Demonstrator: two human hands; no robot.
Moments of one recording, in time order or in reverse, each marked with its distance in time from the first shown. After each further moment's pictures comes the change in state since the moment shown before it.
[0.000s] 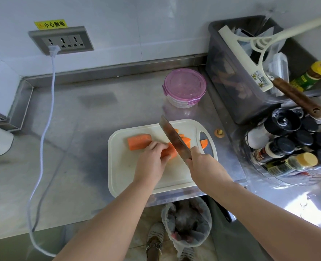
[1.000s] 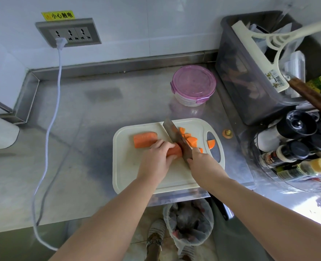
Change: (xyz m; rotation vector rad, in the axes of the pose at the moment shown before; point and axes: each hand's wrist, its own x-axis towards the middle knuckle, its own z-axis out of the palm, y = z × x) left_hand 0.001 -0.004 -0.002 0.013 -0.015 0.040; right_hand 0.025 -0.006 0.016 0.160 -0.108 0.060
